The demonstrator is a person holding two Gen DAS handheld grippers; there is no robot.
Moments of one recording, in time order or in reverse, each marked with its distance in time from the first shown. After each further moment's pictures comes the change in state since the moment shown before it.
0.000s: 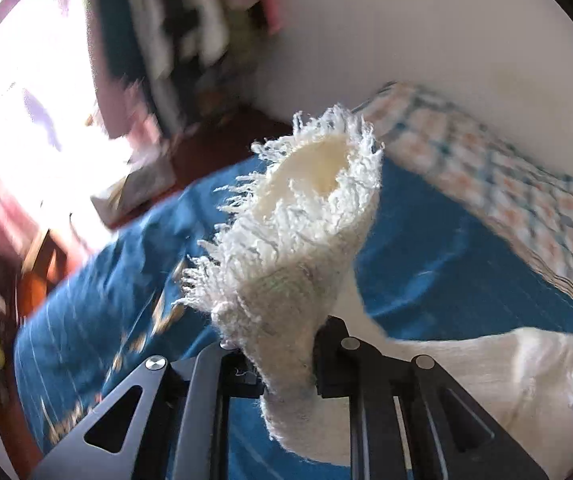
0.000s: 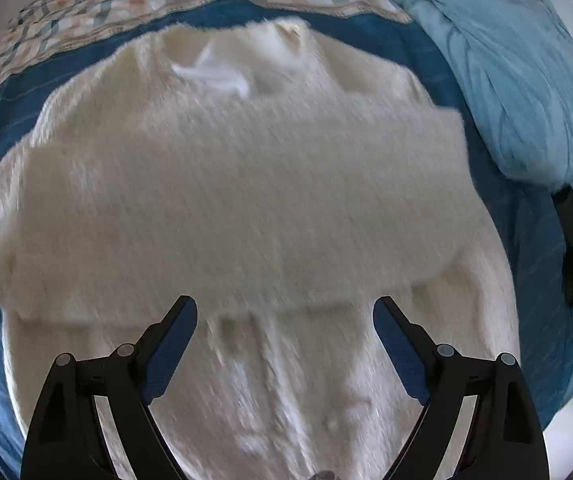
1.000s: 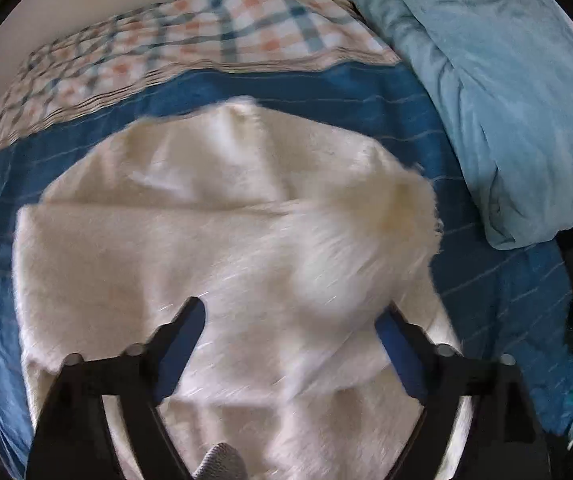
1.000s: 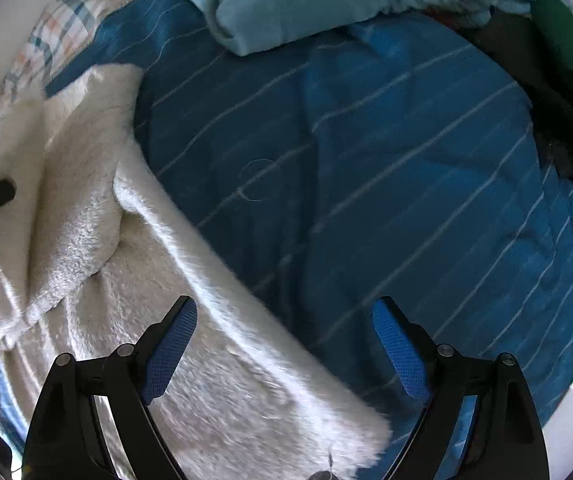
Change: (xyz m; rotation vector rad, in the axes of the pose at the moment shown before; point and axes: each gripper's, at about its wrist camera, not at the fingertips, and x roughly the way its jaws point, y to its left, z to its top) left arm -0.128 -0.386 -0.215 0.694 0.364 -0.596; right arm 0.038 -0.353 -0.090 0.418 0.175 0.179
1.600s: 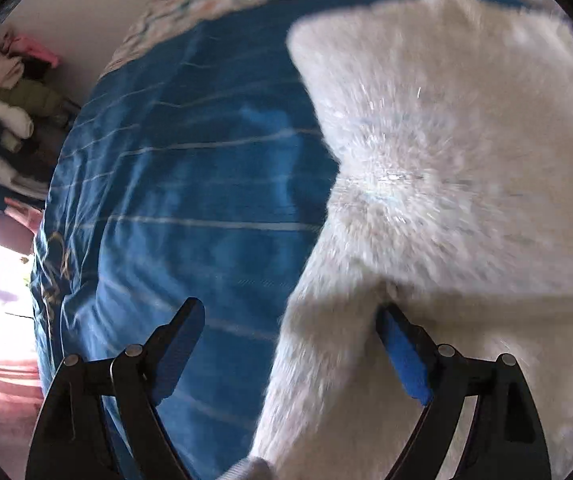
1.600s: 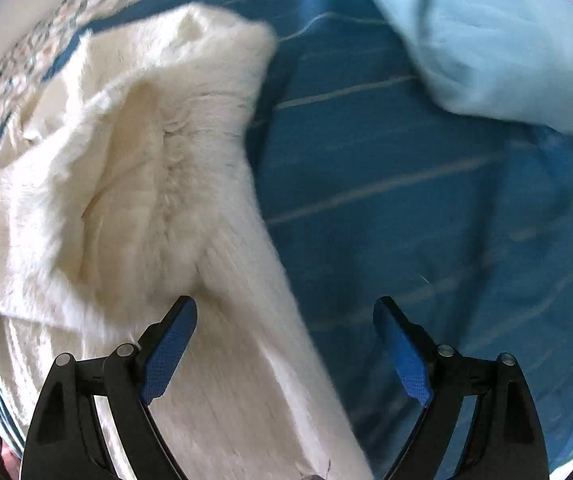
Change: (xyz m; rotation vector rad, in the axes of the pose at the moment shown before) left arm 0.051 0.201 -0.079 -0.059 0.179 0.549; right arm 0.080 0.124 0.085 -0.374 0.082 0.022
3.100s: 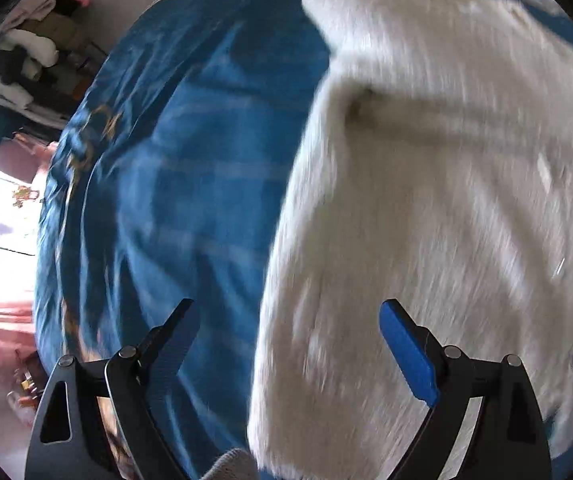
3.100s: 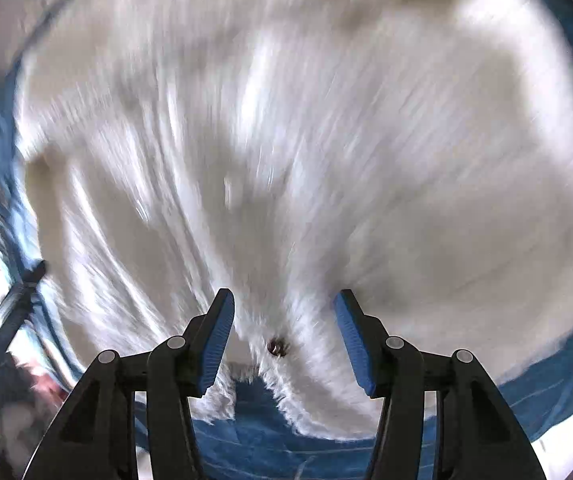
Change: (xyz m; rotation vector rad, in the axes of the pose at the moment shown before) left arm -0.086 0.023 -0.176 -0.110 0.098 -0.047; right arm 0.022 0.088 -0.155 -0.054 0.329 0.110
